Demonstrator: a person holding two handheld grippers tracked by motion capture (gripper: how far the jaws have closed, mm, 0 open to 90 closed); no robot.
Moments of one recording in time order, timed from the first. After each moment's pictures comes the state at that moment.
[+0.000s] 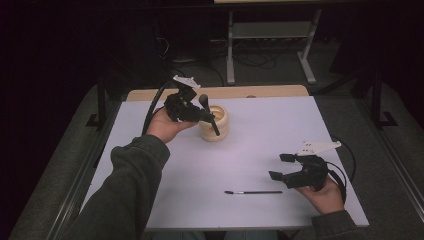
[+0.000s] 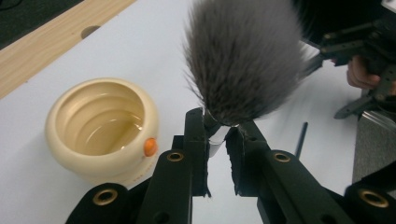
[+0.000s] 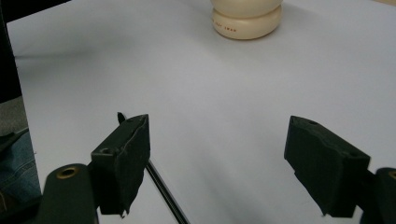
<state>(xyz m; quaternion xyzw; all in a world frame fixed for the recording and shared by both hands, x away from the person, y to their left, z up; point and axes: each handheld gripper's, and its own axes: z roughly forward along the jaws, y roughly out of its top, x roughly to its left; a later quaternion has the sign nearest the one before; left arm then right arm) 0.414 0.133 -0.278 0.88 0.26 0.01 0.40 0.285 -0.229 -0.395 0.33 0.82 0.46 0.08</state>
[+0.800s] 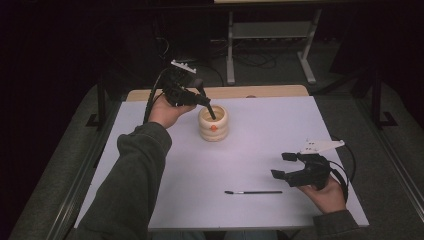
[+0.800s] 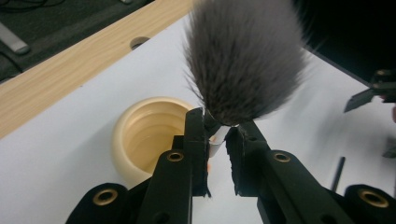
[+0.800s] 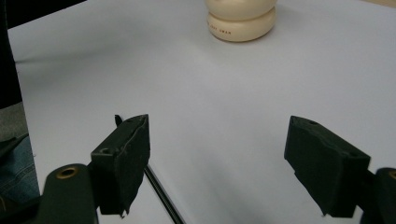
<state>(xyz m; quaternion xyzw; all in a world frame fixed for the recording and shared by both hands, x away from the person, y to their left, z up) 0.455 0.142 -0.272 0.86 0.32 0.04 0.40 0.288 -0.236 -0.394 0.33 0.82 0.46 0.08</state>
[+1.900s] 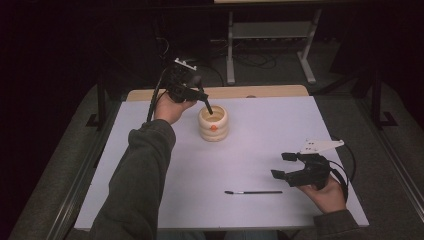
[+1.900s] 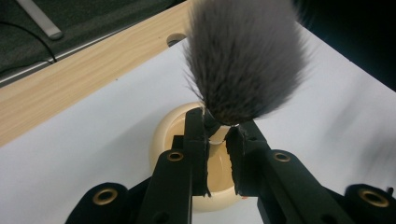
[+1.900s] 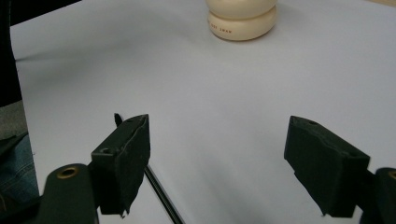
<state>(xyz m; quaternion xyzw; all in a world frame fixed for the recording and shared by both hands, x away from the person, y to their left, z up) 0.482 0.141 -0.290 0.84 0.37 0.06 0.39 0.288 -0.236 -0.395 0.33 0.82 0.46 0.08</state>
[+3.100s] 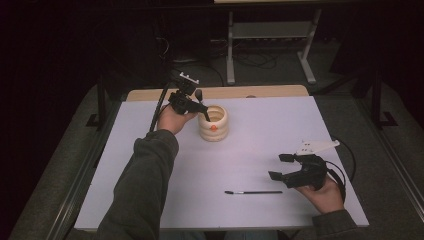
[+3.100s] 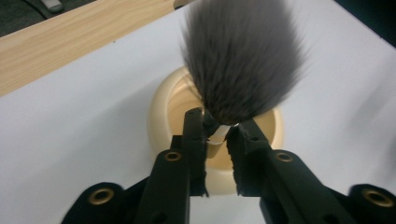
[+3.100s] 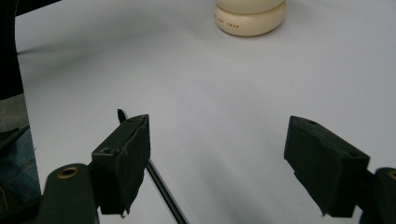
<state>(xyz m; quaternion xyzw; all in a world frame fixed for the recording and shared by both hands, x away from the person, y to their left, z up) 0.476 0.140 -0.328 0.85 0.39 0.06 0.35 0.289 -0.229 -0.397 0.32 0.83 0.46 0.07</state>
